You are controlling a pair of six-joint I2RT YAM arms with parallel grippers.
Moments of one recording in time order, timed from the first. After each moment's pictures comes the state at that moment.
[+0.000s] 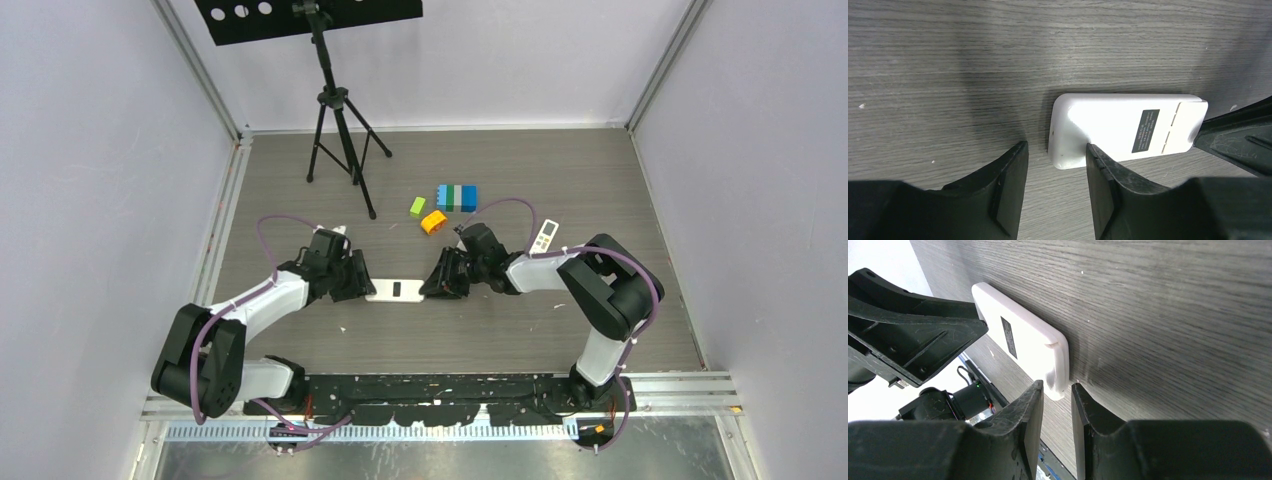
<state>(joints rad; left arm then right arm) -0.37 1.29 0.56 -0.26 0.14 -0.57 0.68 1.75 0.74 0.25 -0.45 1.01</state>
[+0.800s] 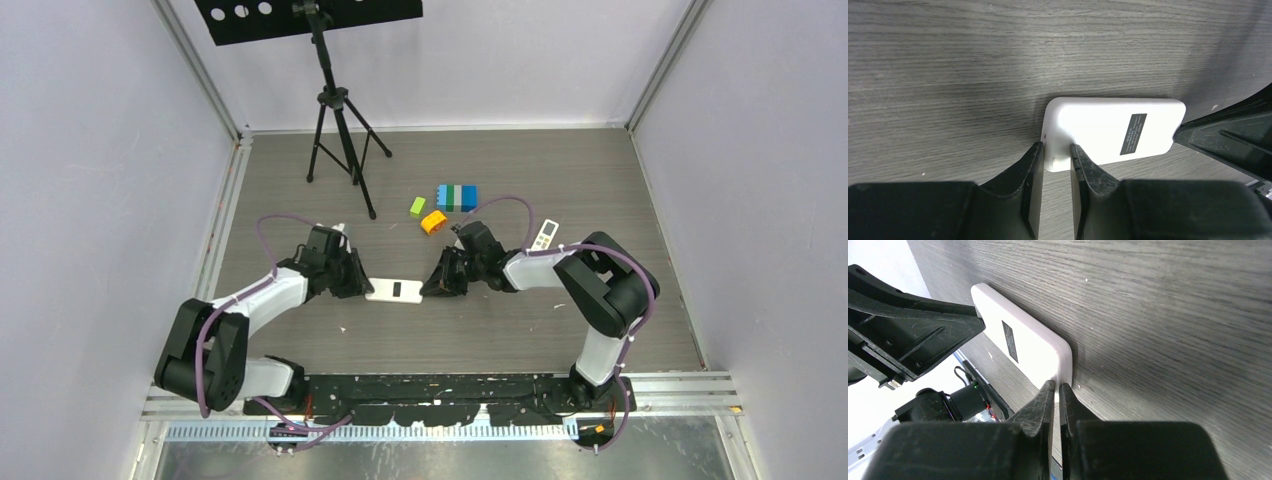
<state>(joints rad) -0.35 1.32 0.57 -0.23 0.21 -0.58 0.69 1.78 0.77 0.24 -0.45 1.00</state>
